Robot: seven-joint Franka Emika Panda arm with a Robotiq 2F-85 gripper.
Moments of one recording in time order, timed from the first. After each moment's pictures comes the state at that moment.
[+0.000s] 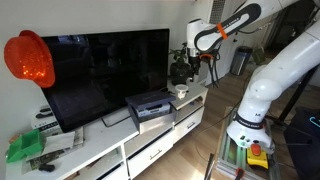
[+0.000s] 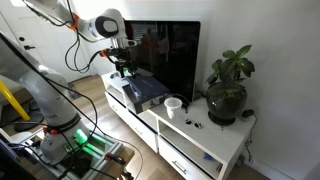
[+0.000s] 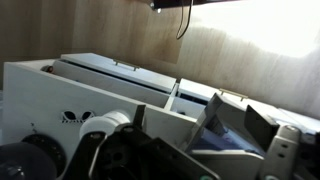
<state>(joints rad) -0.12 -0.45 -0.14 -2.68 -0.31 2.16 0.02</state>
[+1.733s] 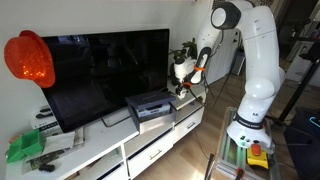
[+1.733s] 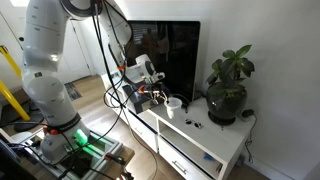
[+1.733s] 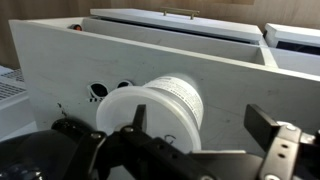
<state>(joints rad) -0.30 0.47 -0.22 -2.29 -1.02 2.82 0.69</state>
